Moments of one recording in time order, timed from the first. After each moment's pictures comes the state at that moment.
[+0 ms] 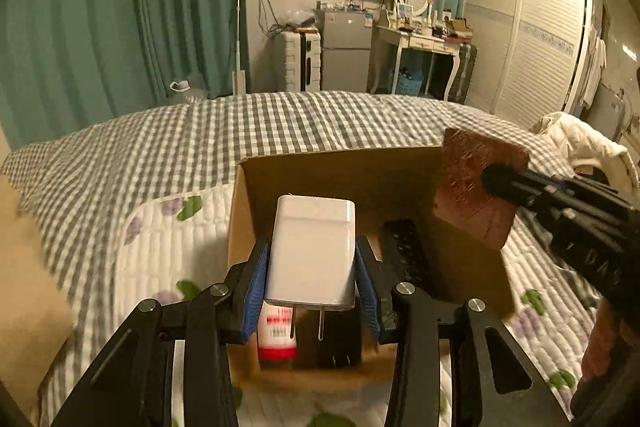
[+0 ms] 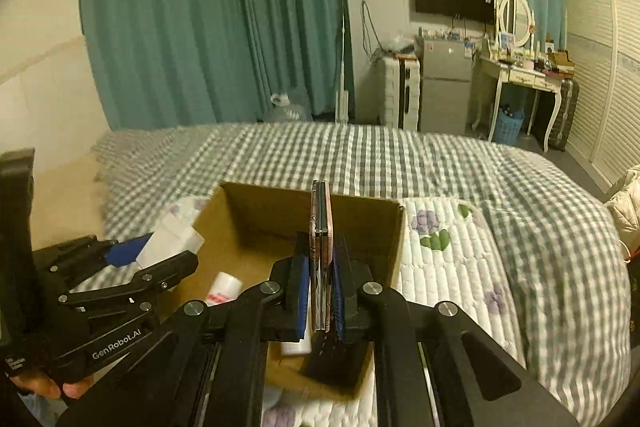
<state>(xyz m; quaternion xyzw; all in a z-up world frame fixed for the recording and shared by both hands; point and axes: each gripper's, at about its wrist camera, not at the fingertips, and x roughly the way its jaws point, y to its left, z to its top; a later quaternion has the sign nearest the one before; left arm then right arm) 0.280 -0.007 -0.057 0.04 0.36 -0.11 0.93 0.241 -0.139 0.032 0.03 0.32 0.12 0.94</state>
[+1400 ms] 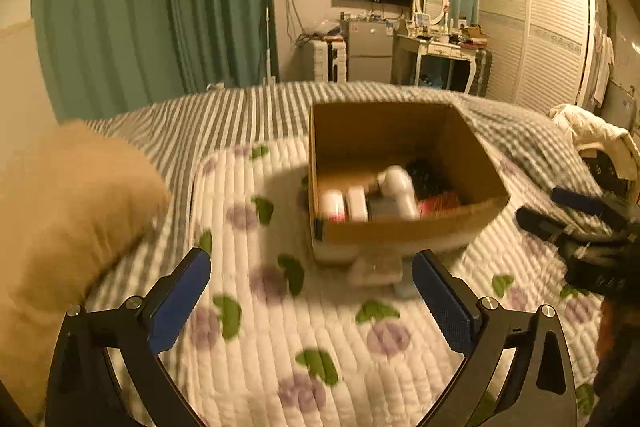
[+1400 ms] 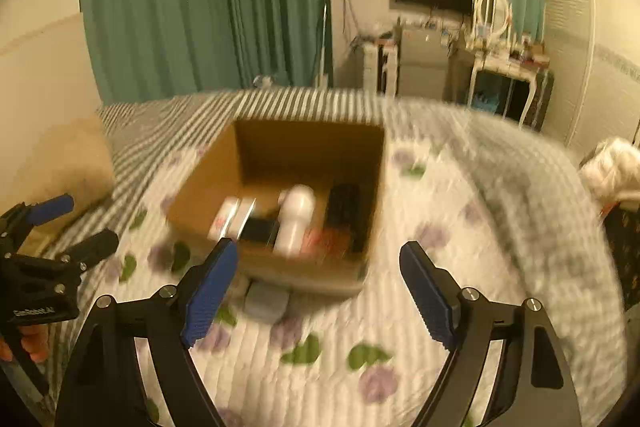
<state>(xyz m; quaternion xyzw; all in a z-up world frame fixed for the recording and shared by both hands) 0.133 0.054 -0.066 0.05 0.34 -0.06 0.94 0.123 -0.124 0.000 0.03 0.35 0.08 0.93</state>
